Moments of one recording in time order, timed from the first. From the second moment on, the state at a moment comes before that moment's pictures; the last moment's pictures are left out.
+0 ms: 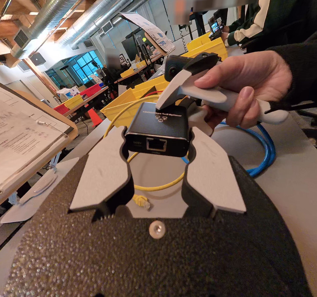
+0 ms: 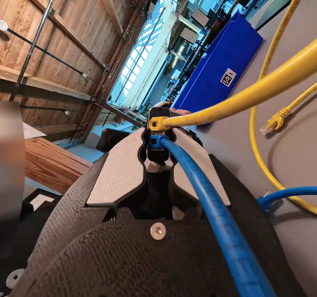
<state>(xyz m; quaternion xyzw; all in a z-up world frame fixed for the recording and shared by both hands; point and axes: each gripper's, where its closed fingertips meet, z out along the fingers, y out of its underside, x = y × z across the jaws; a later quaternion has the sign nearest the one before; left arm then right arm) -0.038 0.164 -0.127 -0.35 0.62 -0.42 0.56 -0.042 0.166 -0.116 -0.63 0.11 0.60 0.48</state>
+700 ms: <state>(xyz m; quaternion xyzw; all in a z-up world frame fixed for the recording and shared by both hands) -0.041 0.179 -0.110 -0.38 0.55 -0.48 0.57 -0.038 0.172 -0.104 -0.63 0.09 0.54 0.55</state>
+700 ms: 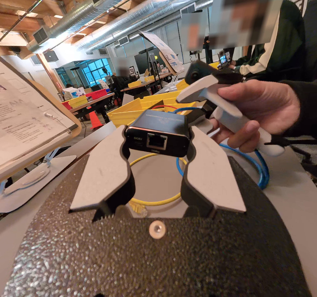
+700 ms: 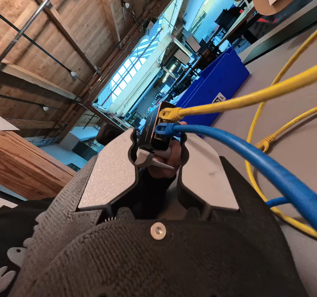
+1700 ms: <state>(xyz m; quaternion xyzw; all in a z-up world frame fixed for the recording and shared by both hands) -0.040 0.190 -0.097 -0.40 0.49 -0.48 0.61 -0.025 0.178 -0.091 -0.48 0.27 0.59 0.59</state>
